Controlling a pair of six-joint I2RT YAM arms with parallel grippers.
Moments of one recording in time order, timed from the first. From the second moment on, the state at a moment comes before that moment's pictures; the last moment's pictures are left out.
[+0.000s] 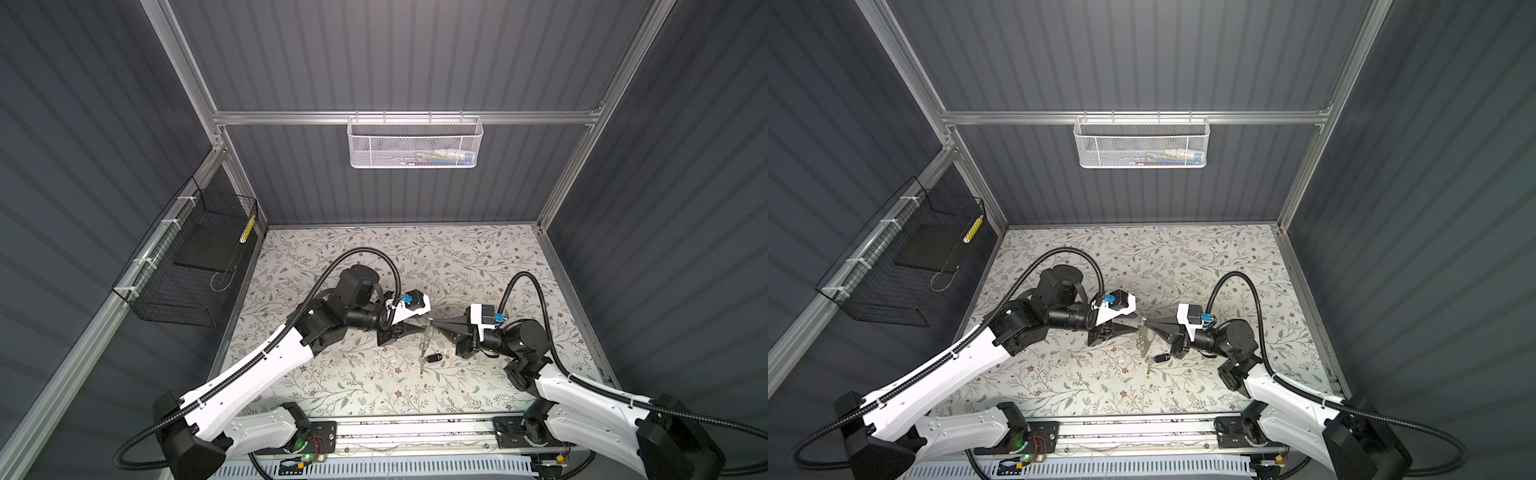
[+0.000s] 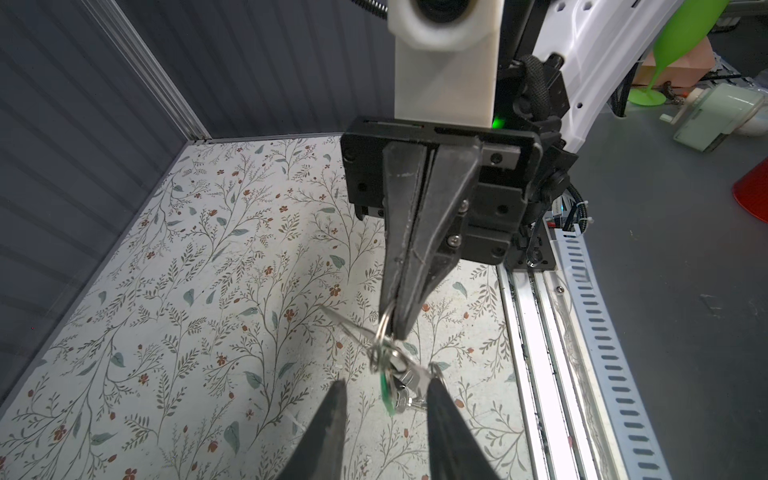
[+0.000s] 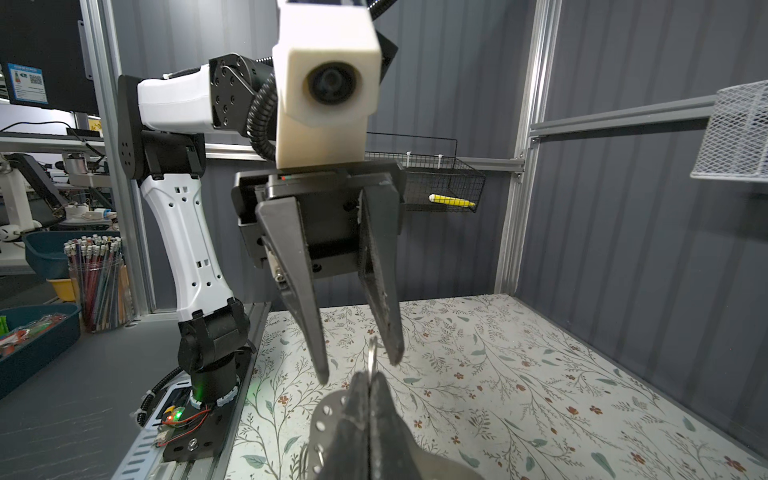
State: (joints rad) left arm -0.85 1.17 1.15 -0.56 0.55 0.49; right arm 0.65 0.99 0.29 1.03 -0.73 0.15
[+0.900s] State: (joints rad) left arm -0.85 1.19 1.18 -0.60 0.61 0.53; right arm 0.64 1.02 0.29 1.04 -0.74 0.16
